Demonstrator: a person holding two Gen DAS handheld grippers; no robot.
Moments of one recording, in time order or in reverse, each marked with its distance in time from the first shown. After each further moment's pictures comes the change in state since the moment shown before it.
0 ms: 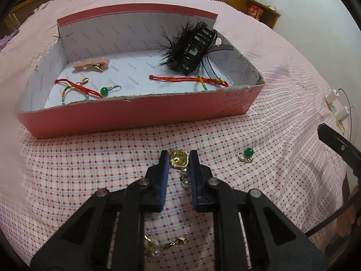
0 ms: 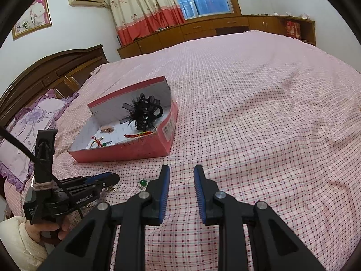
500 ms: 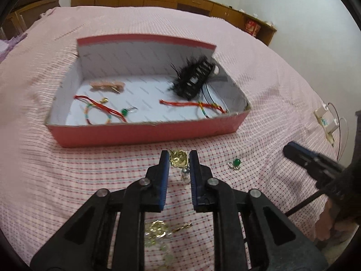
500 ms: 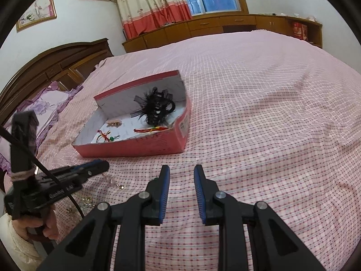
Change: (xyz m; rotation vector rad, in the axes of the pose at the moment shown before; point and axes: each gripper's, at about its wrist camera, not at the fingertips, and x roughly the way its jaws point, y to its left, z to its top) left arm -0.057 0.015 0.009 -0.031 -0.097 -0.025; right arm 0.013 0.026 0.000 -0.039 0.032 0.017
